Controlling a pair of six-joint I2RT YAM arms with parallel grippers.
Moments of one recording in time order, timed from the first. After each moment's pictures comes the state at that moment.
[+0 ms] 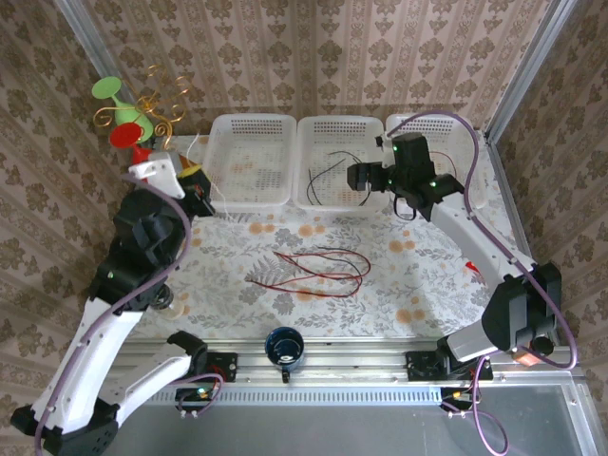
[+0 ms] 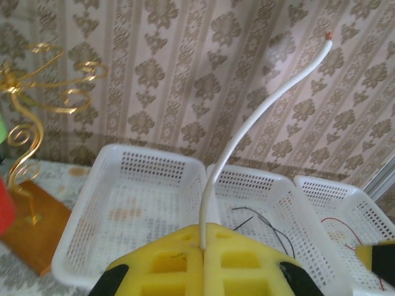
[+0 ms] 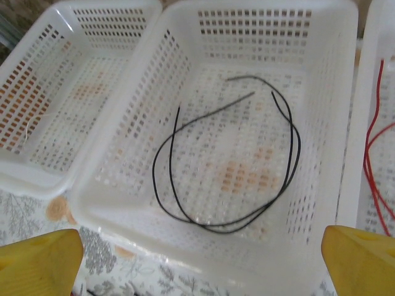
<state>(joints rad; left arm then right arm) -0.54 0.84 1.19 -0.45 -0.28 -0.33 0.32 1.45 1.27 -0.44 -0.07 0.24</state>
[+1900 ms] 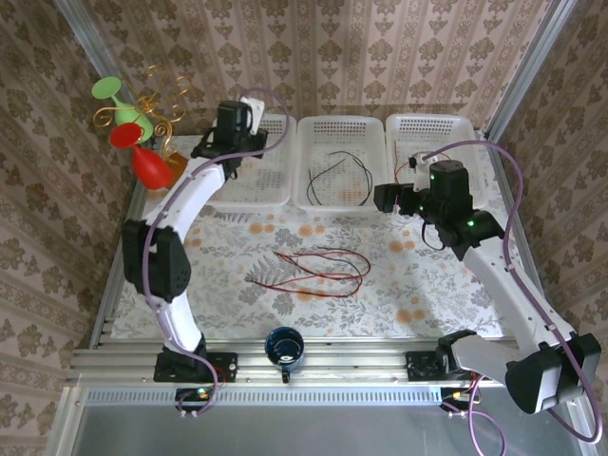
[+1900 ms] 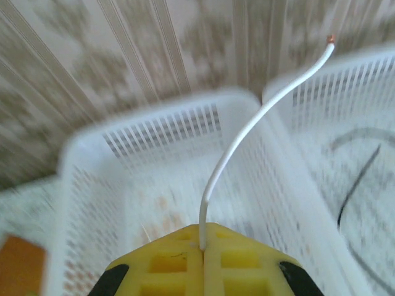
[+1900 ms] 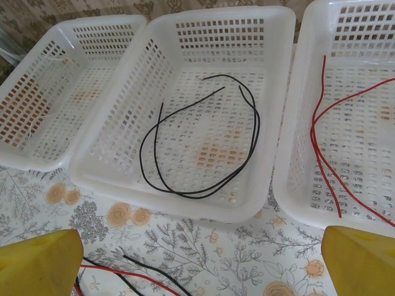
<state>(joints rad) -0.36 1.87 1.68 -0.41 -0.09 0.08 0.23 1.12 1.05 -0.47 -0.08 0.21</state>
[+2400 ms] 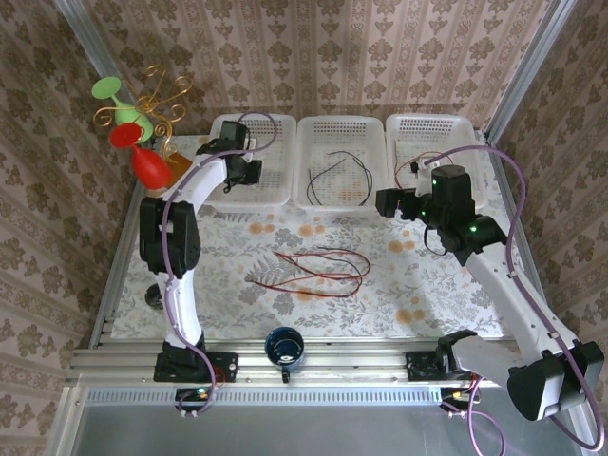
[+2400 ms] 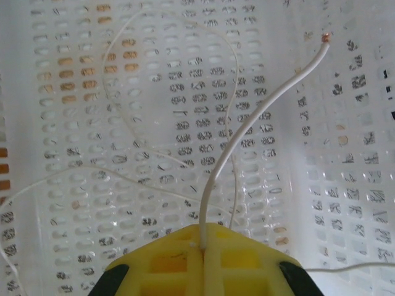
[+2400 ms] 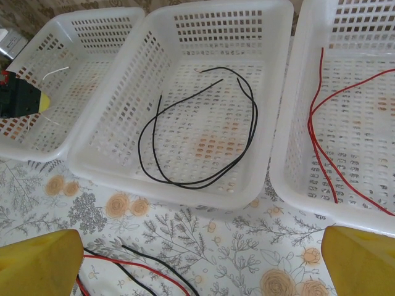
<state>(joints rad) -0.27 2.06 1.73 -0.68 0.08 -0.09 0.23 1.08 1.02 -0.49 -0.08 0.21</state>
